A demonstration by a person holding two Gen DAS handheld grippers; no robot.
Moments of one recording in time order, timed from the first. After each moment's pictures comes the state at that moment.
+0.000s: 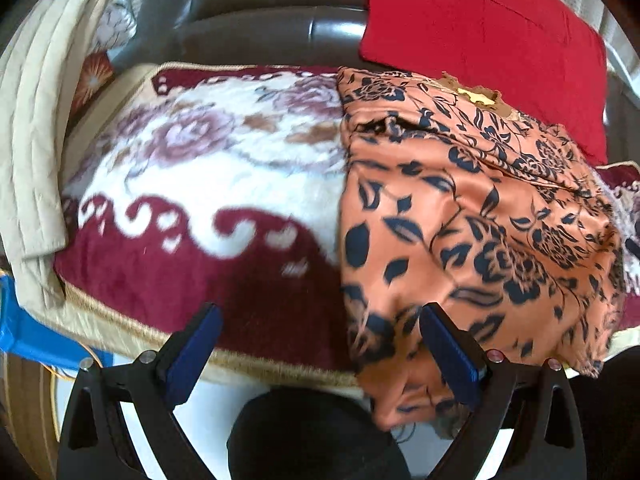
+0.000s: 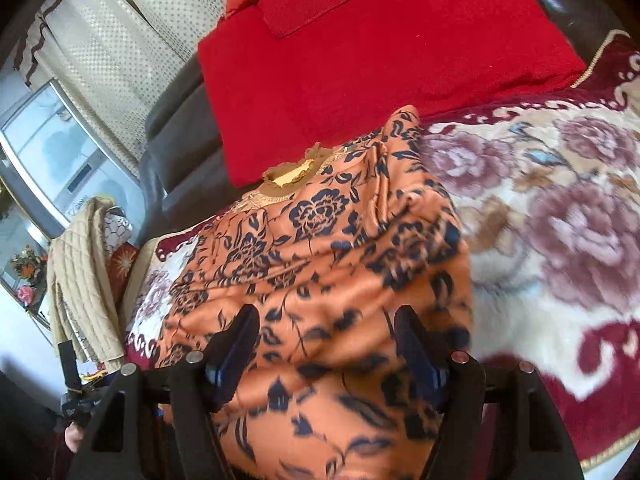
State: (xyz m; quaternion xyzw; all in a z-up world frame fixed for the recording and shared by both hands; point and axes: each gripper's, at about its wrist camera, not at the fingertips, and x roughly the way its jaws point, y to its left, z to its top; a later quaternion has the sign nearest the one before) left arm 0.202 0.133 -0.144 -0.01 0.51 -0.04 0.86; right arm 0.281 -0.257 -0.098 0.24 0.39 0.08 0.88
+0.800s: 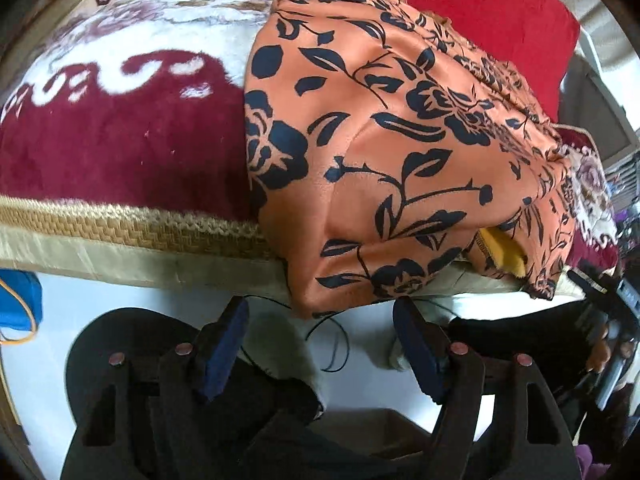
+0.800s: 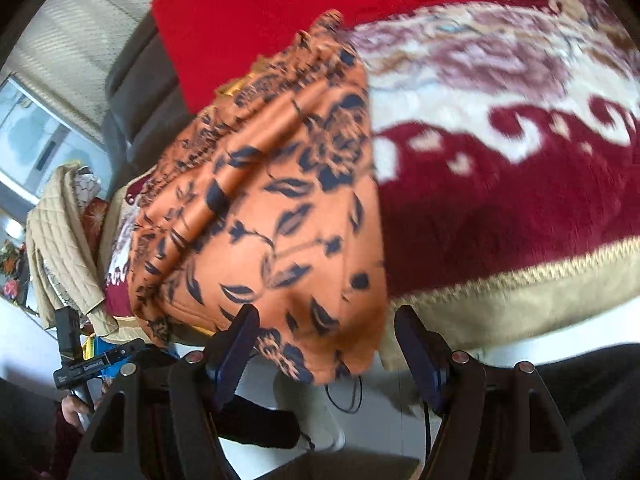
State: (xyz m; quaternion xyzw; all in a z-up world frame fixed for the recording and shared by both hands) left arm 0.156 0.111 -0.199 -0.08 0.60 -0.15 0.78; right arm 0.185 -0.257 -0.156 0.26 0.51 0.03 0.82
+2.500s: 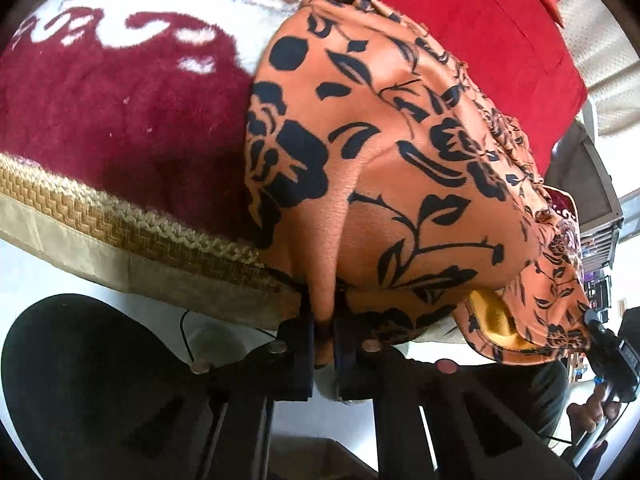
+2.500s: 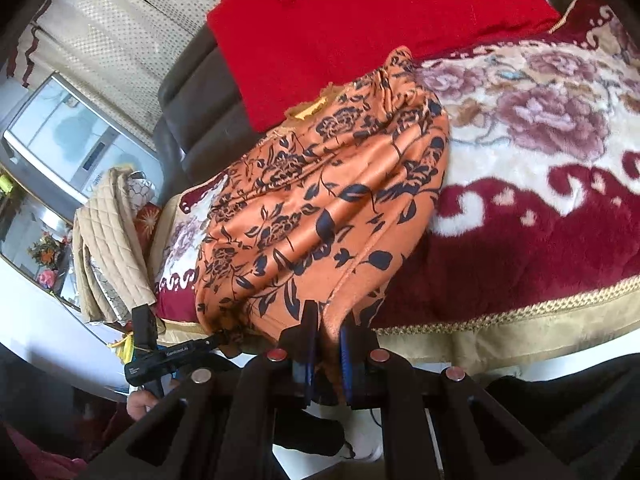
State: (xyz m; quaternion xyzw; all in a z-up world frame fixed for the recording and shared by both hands) left arm 0.170 0.107 -0.218 -0.20 0.58 -0.16 0.77; right arm 0.182 -0.232 -0.093 0.28 0.46 0.11 0.84
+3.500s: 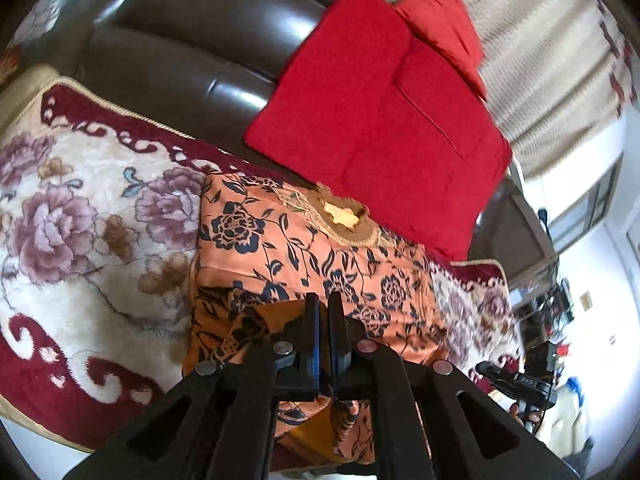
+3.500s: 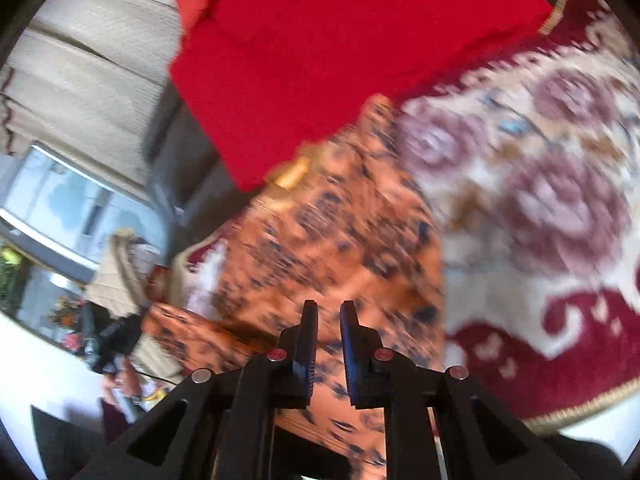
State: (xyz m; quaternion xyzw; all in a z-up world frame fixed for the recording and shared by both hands) left arm 0.317 0.122 -0.038 -0.22 0.46 -0.25 0.83; right arm 0.271 -0.303 -0.072 0.34 0.46 0.07 0.81
